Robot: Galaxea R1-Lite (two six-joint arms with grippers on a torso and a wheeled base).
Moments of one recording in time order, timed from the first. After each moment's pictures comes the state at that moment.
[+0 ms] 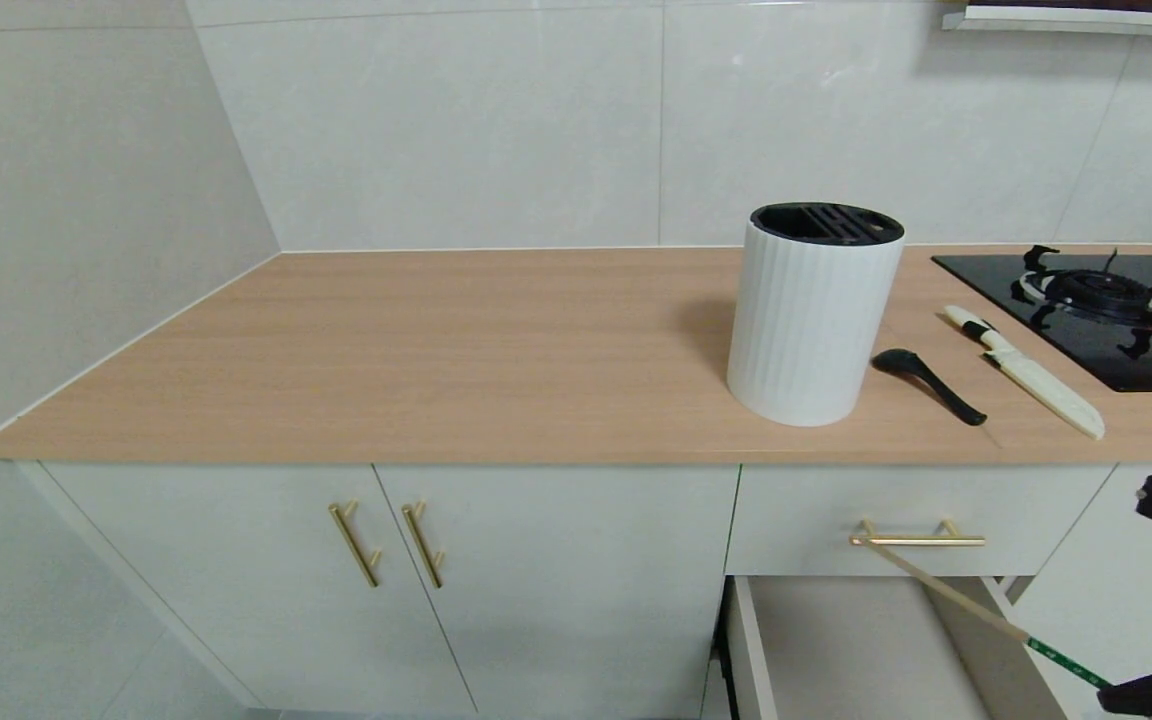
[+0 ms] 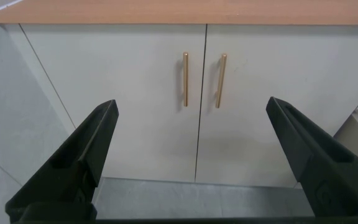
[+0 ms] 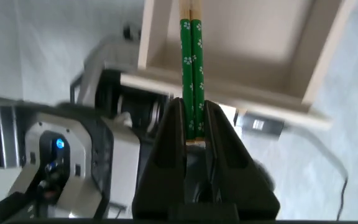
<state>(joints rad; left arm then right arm) 0.01 0.00 0.00 0.00 0.04 0.00 0.26 1.25 -0.83 0.70 0.12 0.14</state>
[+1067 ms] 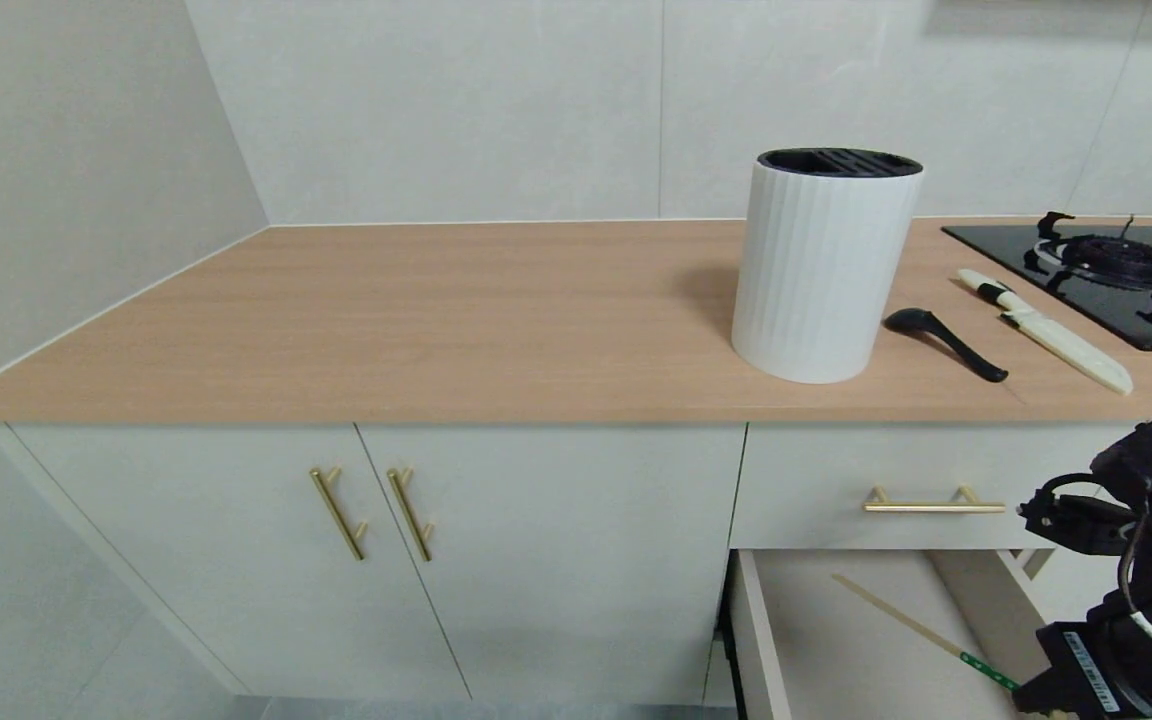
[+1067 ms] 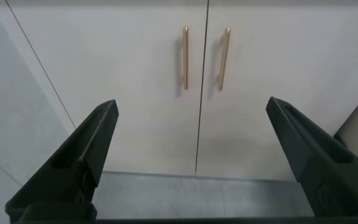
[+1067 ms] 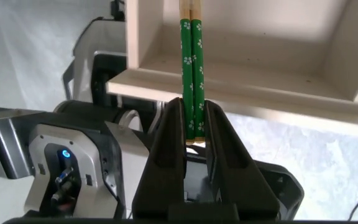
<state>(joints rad) 0.01 0.00 0.00 0.00 0.04 0.00 0.31 1.45 -0.78 0.55 0.10 0.27</state>
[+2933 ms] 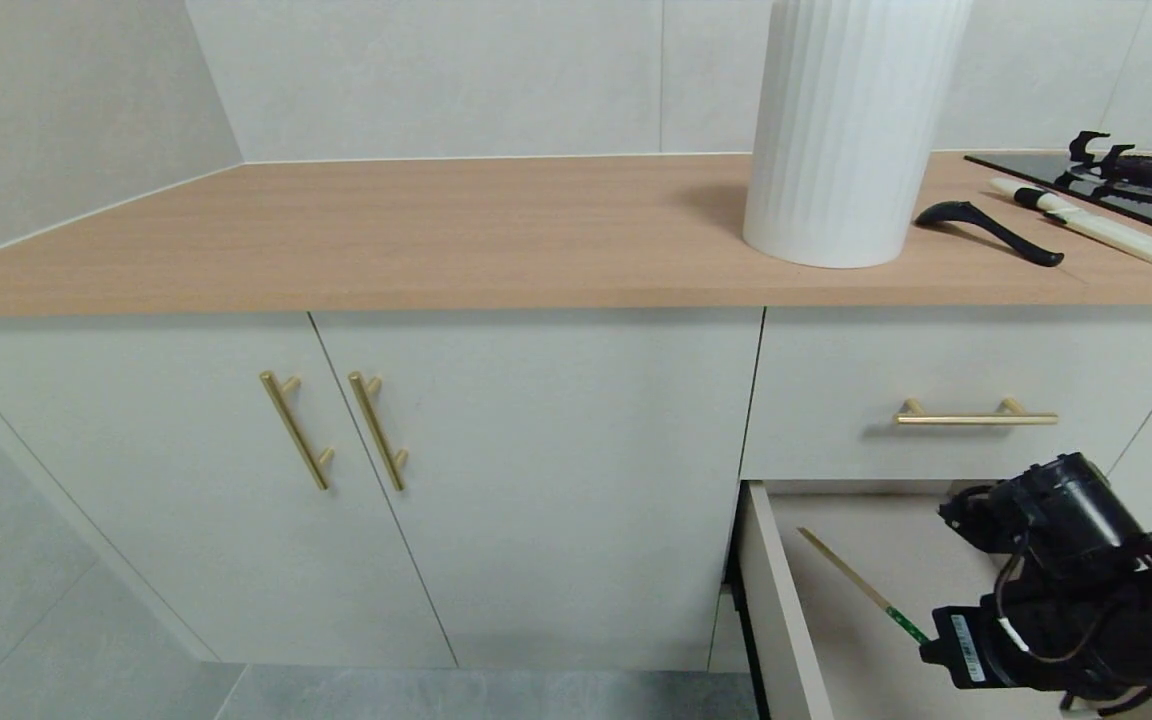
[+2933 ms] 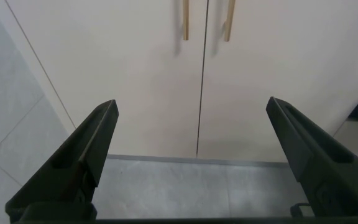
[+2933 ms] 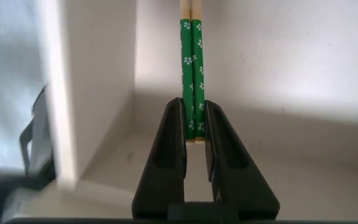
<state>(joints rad) 0.01 0.00 0.00 0.00 0.04 0.00 0.36 1.67 -0.58 -0.06 0.00 0.33</state>
